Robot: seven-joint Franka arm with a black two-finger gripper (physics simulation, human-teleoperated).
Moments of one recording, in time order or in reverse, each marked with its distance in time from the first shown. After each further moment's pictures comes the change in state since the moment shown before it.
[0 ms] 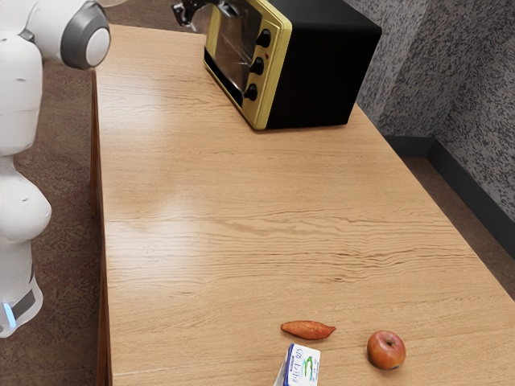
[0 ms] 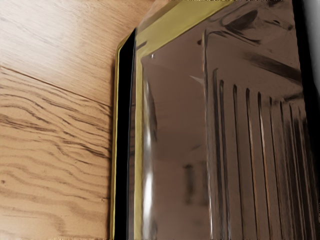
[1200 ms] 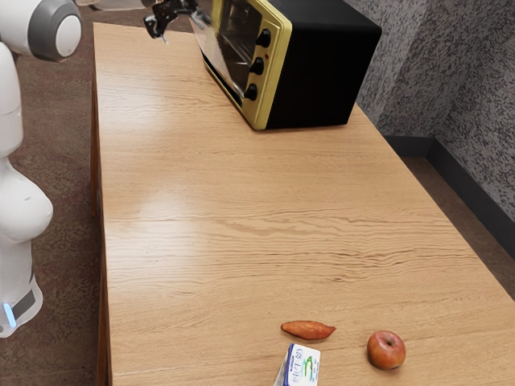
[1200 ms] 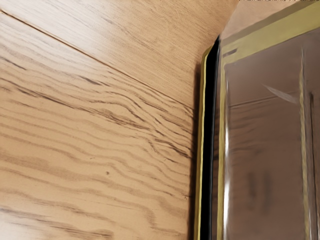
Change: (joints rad) arm 0.052 -0.191 -0.012 -0.314 0.044 0.085 -0.004
